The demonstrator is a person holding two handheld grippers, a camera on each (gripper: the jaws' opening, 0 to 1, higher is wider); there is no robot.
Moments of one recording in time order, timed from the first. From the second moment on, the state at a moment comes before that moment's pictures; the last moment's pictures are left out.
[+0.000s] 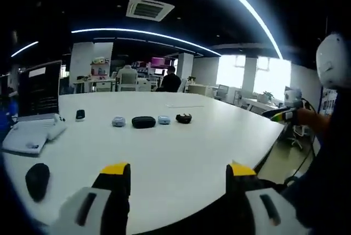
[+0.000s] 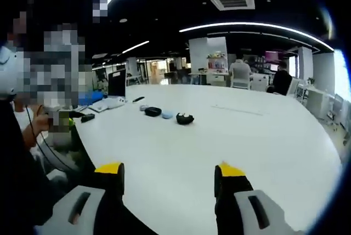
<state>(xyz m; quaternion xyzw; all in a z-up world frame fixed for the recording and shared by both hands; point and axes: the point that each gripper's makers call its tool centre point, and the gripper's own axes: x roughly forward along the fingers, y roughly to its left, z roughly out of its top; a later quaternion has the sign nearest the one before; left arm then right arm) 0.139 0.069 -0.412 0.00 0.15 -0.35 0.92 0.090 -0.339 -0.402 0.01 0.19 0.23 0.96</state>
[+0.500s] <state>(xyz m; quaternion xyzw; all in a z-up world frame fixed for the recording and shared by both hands) 0.156 0.072 -0.397 -0.01 0.12 -0.33 0.94 0.101 -0.338 -0.379 -0.01 0.14 0.21 0.97</state>
